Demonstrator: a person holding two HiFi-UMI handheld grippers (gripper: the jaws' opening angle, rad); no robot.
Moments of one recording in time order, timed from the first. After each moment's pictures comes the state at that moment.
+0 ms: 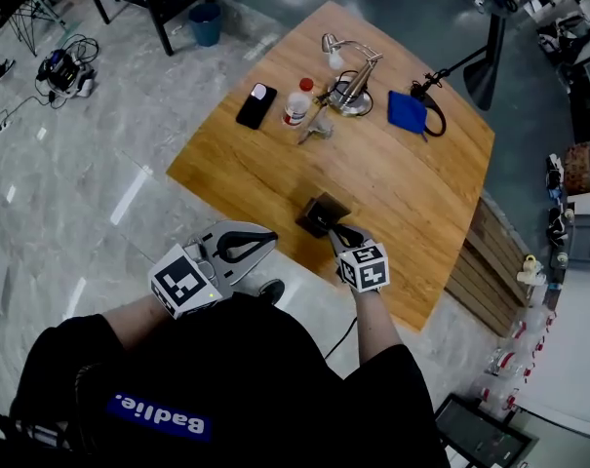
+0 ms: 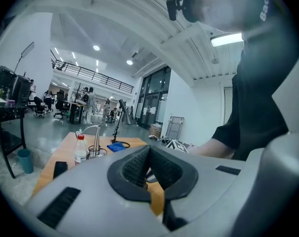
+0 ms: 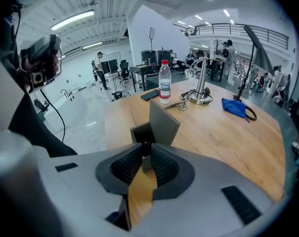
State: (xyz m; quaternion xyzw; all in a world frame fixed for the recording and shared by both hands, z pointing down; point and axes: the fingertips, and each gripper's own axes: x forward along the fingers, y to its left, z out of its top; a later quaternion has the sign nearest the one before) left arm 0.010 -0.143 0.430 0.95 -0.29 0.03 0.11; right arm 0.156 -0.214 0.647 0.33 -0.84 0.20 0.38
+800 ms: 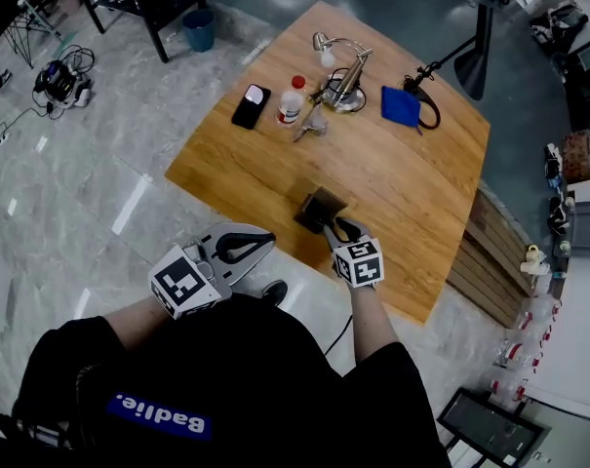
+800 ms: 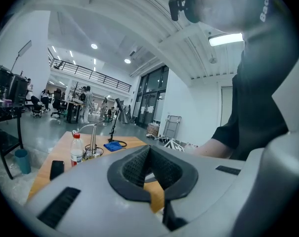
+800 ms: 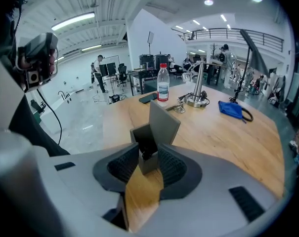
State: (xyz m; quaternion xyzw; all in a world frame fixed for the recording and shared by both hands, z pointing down) left arm 0.014 -0.127 0.430 0.96 -0.27 0.03 0.11; right arm 0.152 -0.209 0.646 0.35 -0.84 0.18 0.36
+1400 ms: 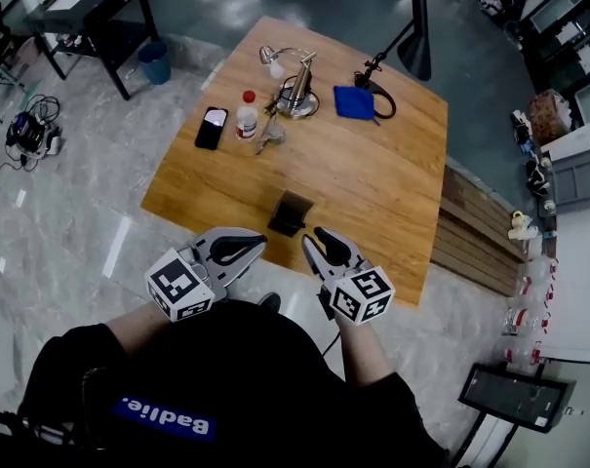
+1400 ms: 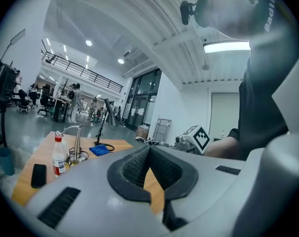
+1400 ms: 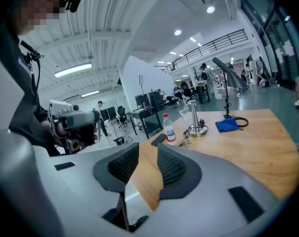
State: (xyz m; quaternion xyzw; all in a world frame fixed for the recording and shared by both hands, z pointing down) left arm 0.046 -0.130 0.415 0.97 -0.21 0.01 0.11; right arm 0.134 -0.158 0.485 0.40 -0.89 0.21 0.11
